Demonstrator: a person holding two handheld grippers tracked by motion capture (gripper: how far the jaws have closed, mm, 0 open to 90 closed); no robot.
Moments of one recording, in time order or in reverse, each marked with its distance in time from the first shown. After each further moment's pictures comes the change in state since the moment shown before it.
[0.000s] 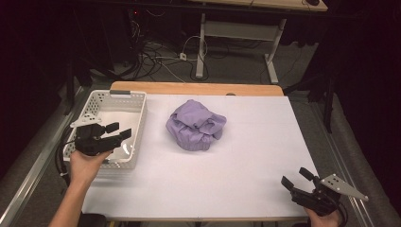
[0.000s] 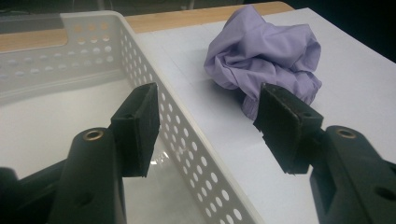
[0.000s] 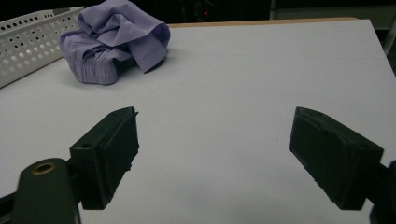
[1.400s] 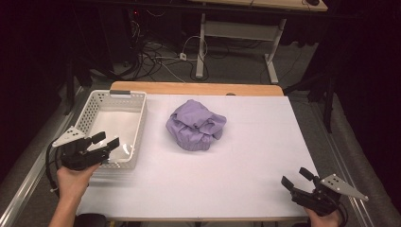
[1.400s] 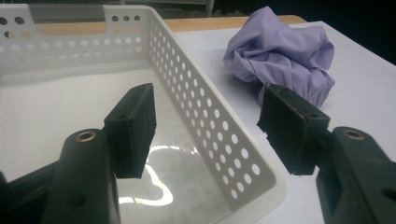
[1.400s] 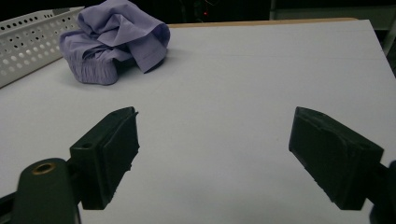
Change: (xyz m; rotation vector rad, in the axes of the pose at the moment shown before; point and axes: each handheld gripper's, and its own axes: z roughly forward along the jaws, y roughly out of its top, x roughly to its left) left arm 0.007 -0.039 -0.026 -0.081 0.061 -0.044; right arm 0.000 0.000 0.000 0.000 -0.001 0.000
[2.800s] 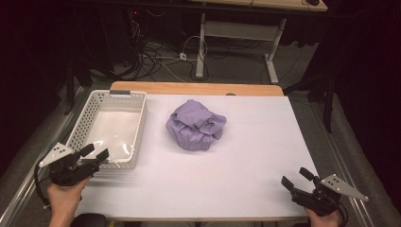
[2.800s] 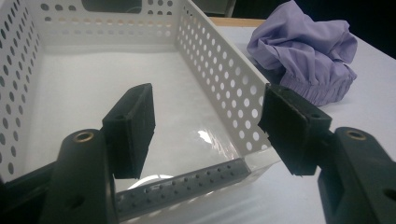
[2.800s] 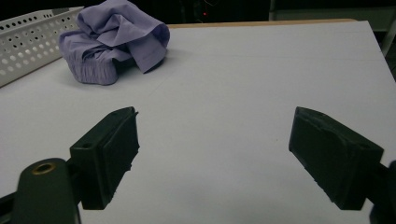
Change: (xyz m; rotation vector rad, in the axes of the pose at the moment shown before) left arm 0.011 -0.042 -0.020 -0.051 0.063 -0.053; right arm 0.001 0.000 0.000 -0.003 -0.003 -0.002
